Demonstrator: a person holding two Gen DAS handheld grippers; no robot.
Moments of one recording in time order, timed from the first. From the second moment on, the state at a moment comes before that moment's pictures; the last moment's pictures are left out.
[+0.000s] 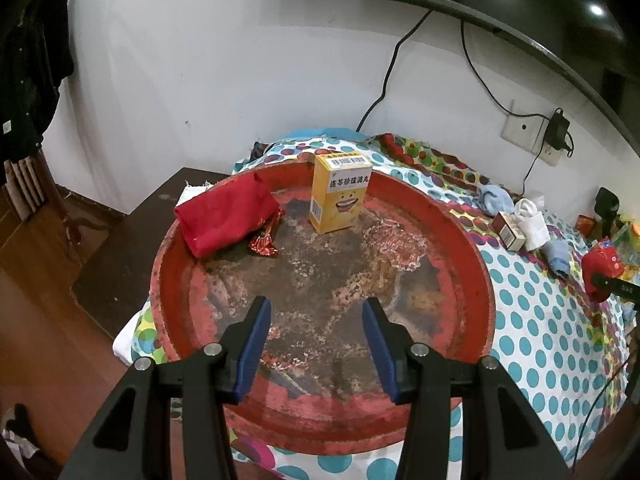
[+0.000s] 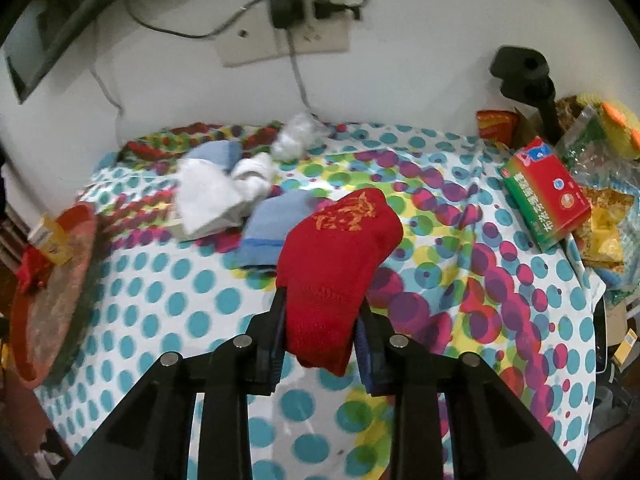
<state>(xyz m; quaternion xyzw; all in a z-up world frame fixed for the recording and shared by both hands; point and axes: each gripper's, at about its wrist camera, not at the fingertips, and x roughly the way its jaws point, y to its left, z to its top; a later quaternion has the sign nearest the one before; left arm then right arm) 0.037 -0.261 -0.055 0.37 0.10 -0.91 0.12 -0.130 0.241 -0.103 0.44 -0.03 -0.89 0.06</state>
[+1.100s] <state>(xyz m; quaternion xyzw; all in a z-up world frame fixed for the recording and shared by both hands) 0.061 -0.323 -0.047 0.37 0.13 -0.90 0.20 -0.051 -0.126 -0.074 0.46 0.11 -0.81 0.33</state>
